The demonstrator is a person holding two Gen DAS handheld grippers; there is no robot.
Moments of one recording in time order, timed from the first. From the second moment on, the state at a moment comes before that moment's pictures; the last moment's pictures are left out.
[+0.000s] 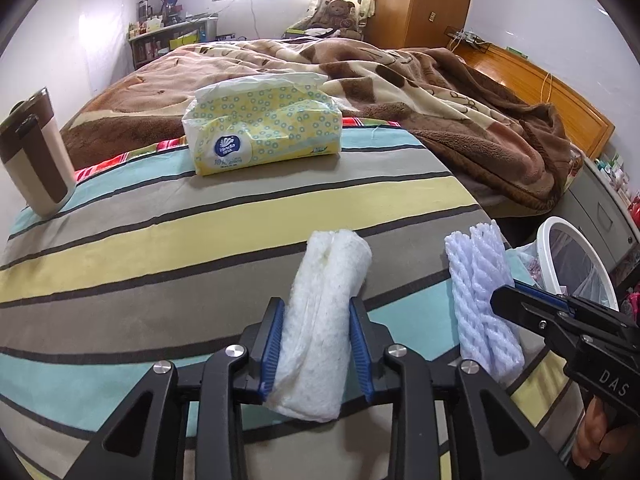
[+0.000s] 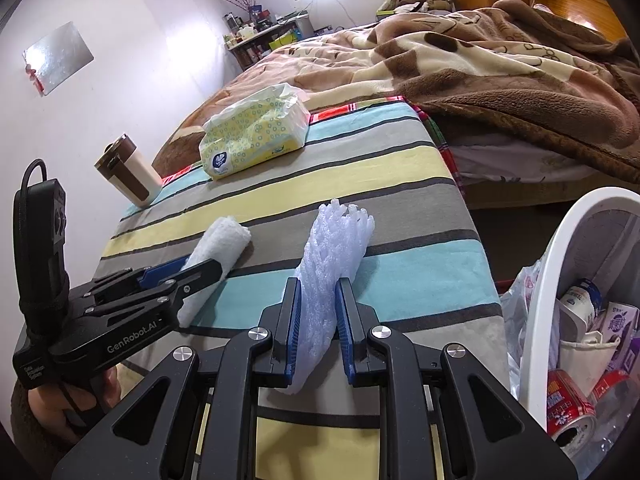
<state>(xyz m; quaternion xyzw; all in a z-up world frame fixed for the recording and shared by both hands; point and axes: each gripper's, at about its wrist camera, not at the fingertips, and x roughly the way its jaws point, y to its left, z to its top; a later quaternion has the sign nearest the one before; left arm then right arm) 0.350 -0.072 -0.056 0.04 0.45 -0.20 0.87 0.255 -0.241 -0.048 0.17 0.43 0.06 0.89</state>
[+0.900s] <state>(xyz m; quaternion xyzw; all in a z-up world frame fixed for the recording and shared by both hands) 0.249 -0.078 0.011 0.02 0.39 -0.23 0.89 0.186 -0.266 -0.007 0.19 0.37 0.06 0.91</state>
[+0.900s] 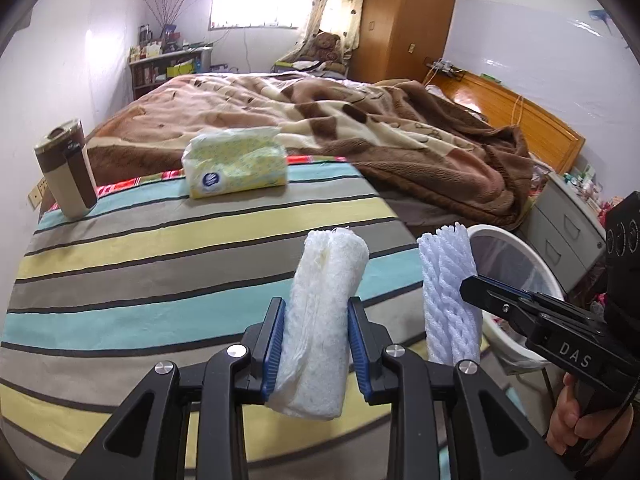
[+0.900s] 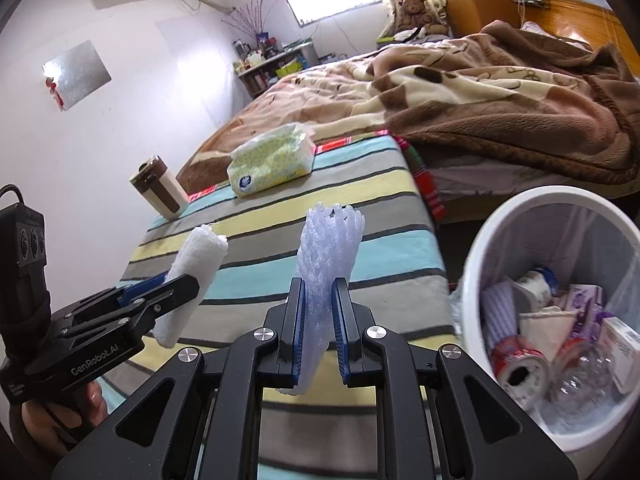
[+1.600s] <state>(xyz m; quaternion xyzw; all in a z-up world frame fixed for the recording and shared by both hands) 0.181 -0.182 0.041 0.03 0.36 -0.31 0.88 0.115 -0.358 0.019 0.20 0.32 -0.03 0.92</state>
